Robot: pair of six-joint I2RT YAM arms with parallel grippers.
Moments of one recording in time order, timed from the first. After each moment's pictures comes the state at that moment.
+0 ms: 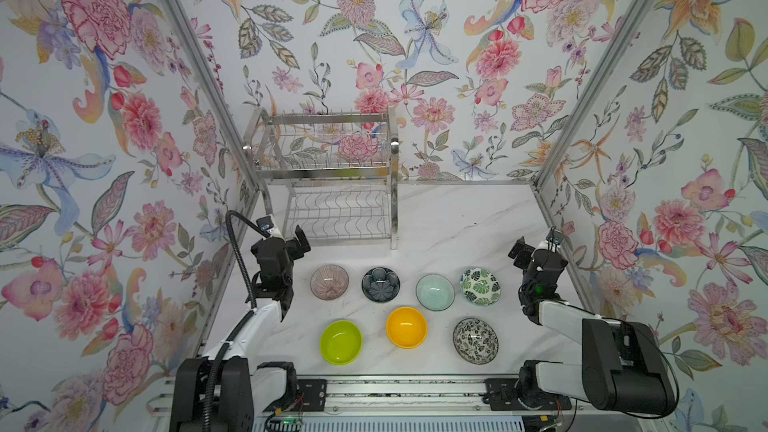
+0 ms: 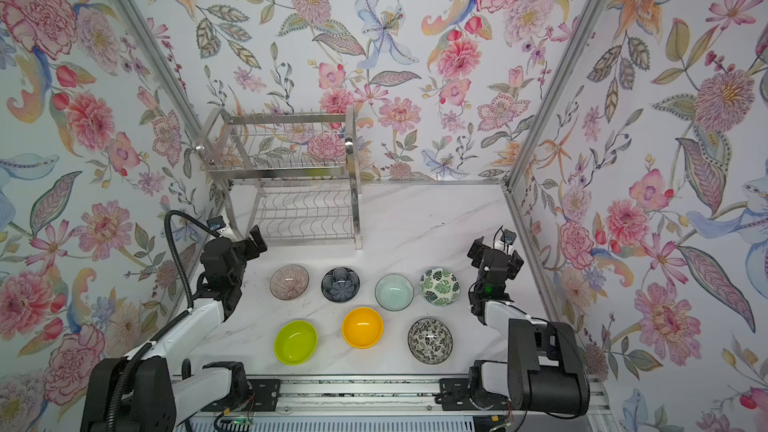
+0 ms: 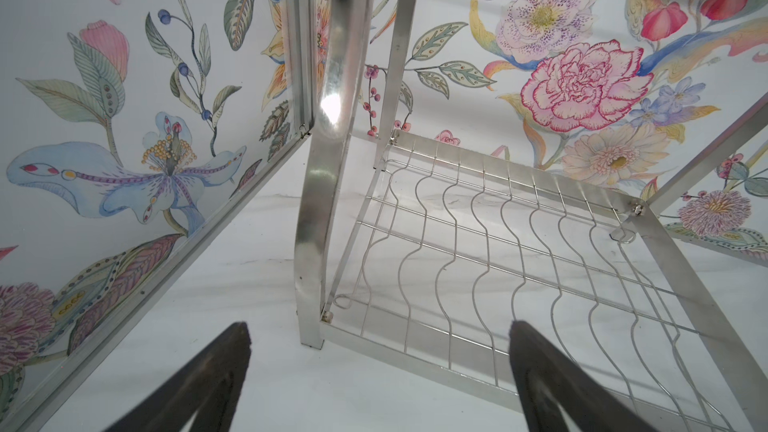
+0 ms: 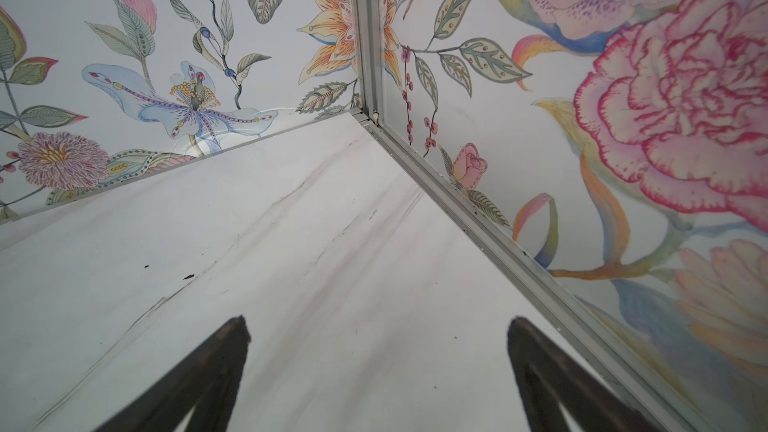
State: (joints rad) left arm 0.00 1.13 0.51 0.34 -0.24 -0.23; right arm -0.04 1.30 0.36 0.68 0.40 0.18
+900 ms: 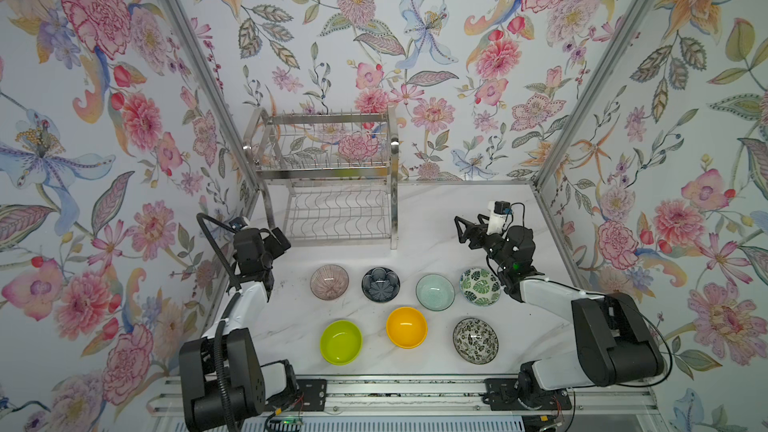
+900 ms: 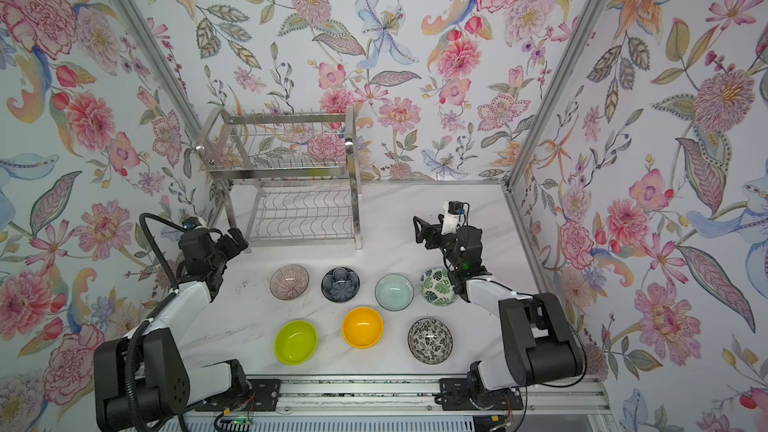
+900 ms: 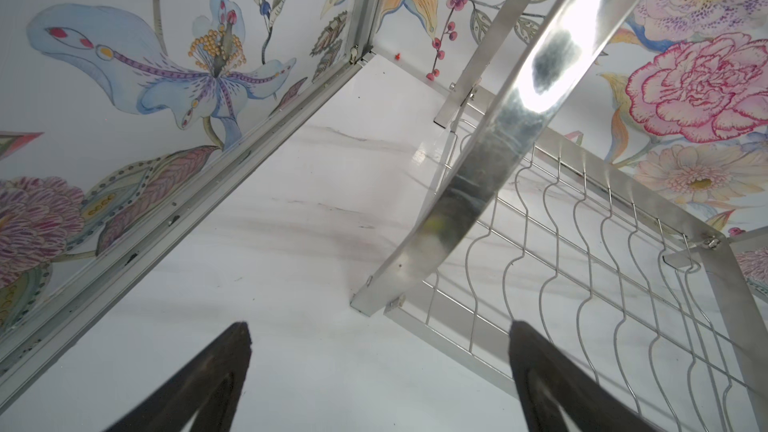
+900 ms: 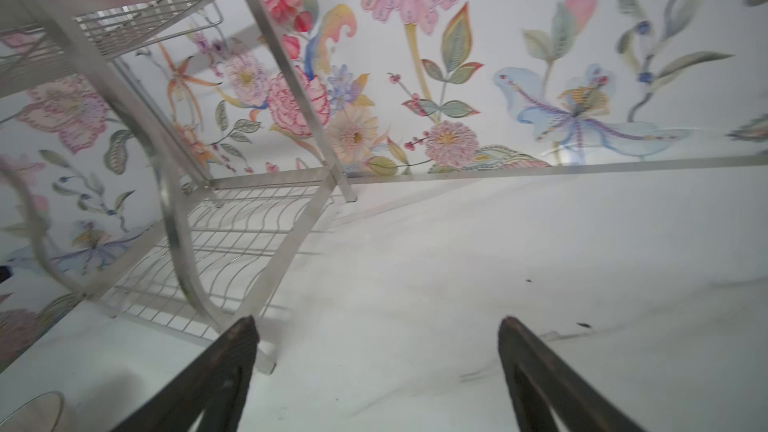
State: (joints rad) left arm 0.23 1.27 0.65 0.12 -0.03 -0.36; right arm 0.23 1.51 0.64 0.77 -0.32 0.29
